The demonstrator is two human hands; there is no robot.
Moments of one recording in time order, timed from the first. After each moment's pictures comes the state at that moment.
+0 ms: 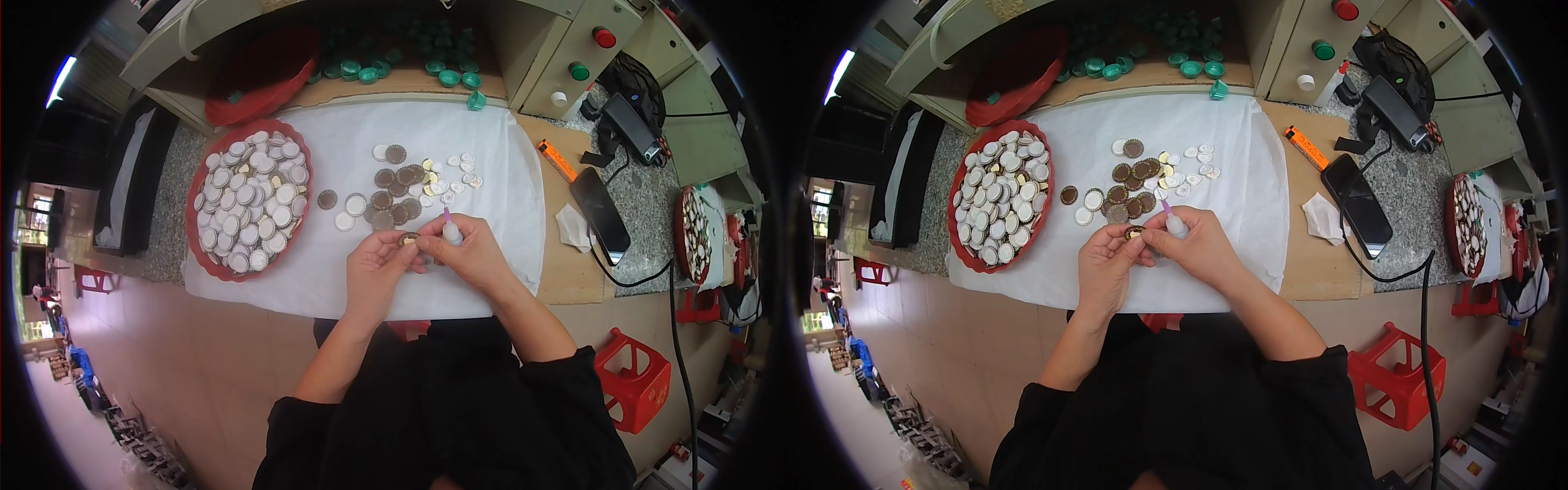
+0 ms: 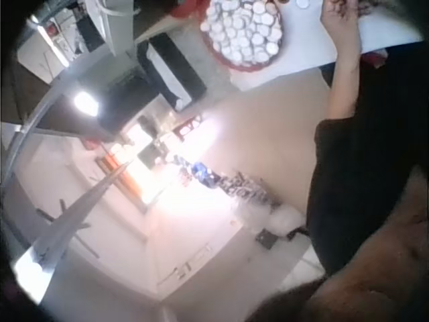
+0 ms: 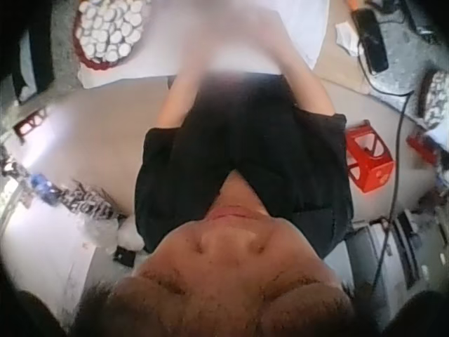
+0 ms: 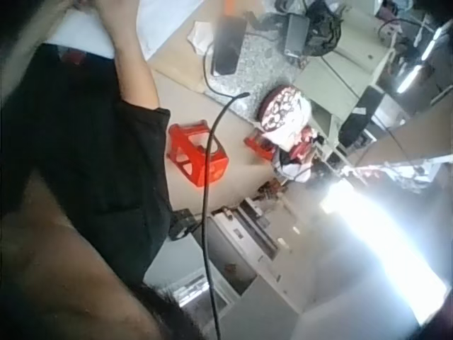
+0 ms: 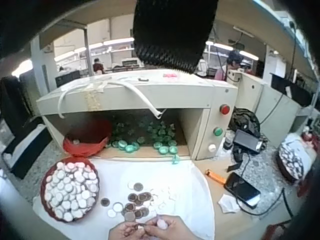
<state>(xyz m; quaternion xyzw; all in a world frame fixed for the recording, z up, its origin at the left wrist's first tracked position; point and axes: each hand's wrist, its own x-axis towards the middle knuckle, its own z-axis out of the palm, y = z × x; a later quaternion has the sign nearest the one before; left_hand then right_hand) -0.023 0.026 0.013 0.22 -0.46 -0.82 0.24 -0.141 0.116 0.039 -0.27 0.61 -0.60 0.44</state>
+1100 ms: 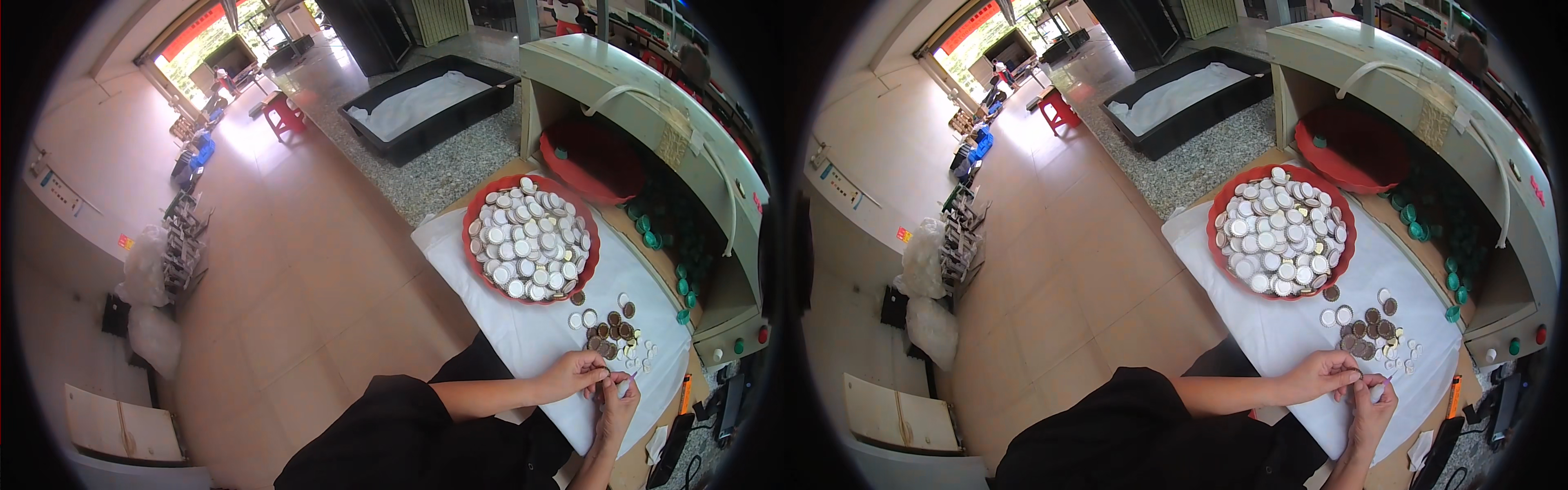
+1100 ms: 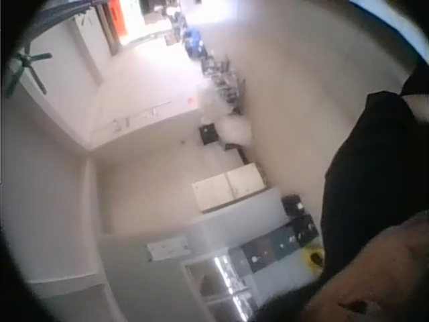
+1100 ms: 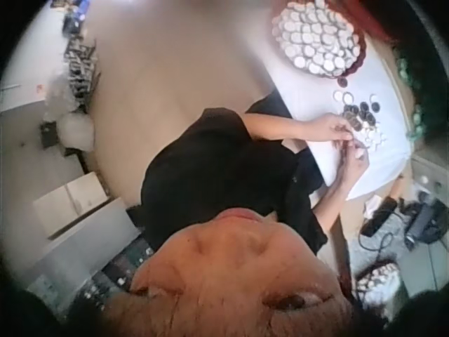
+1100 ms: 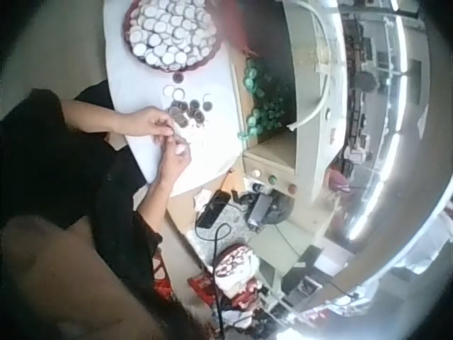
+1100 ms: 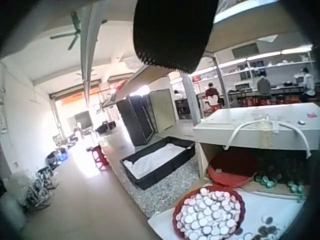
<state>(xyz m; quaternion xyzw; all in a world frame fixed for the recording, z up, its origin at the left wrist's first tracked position) -0.028 0.027 0.010 0.15 -0.45 -0.84 0.26 -0.139 0.110 0.027 -0.26 0.62 -0.62 0.40</state>
